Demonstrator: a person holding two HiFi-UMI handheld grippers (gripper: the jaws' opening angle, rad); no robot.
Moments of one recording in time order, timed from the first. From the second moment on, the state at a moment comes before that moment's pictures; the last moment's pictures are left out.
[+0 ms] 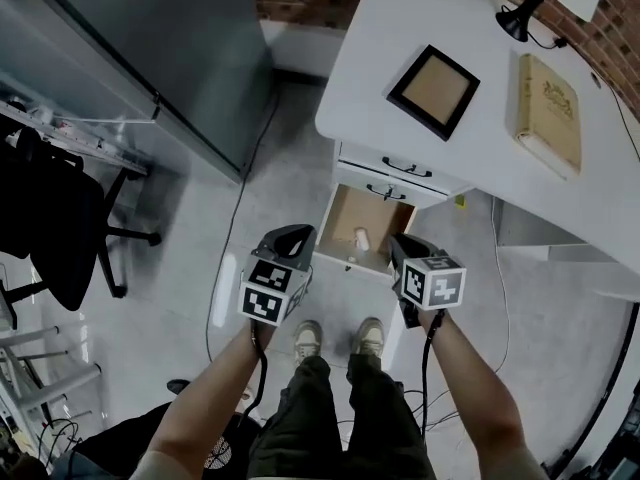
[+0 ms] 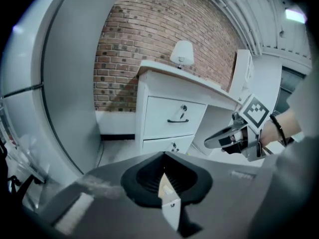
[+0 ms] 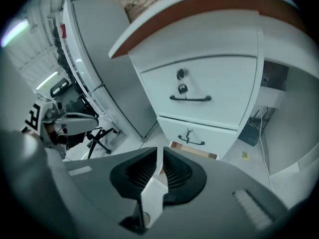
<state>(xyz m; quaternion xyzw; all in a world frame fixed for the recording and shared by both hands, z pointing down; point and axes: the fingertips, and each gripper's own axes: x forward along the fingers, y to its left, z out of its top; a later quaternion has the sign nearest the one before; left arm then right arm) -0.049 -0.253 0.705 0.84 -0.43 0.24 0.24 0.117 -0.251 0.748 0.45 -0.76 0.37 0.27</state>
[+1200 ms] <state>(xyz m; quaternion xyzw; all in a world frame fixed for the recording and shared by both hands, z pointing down) -0.054 -0.180 0.236 0.89 -0.44 0.14 0.02 0.079 -0.183 0.212 0.44 -0.88 0.18 0.03</state>
